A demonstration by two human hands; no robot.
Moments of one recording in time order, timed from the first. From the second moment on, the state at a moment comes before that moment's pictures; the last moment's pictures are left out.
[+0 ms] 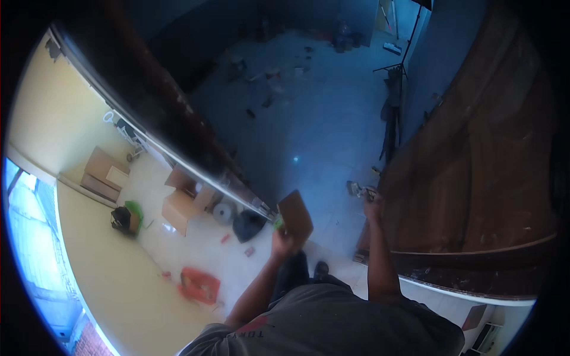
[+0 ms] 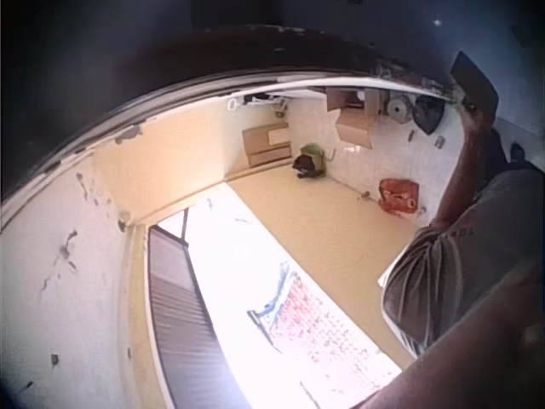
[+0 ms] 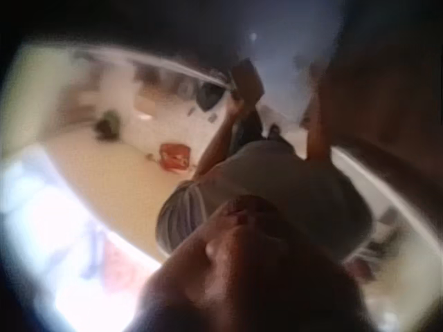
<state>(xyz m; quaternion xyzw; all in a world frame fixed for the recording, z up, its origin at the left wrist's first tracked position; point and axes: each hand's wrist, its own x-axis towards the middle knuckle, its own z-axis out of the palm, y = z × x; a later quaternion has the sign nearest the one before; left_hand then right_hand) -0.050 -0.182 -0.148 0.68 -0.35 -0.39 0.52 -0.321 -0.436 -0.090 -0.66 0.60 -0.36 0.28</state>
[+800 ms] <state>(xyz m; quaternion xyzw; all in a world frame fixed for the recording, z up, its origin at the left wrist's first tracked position) 0.223 -0.760 -0.124 0.62 -0.06 -0.36 0.70 -0.453 -0.797 -0.281 -0.46 0.75 -0.36 0.32</state>
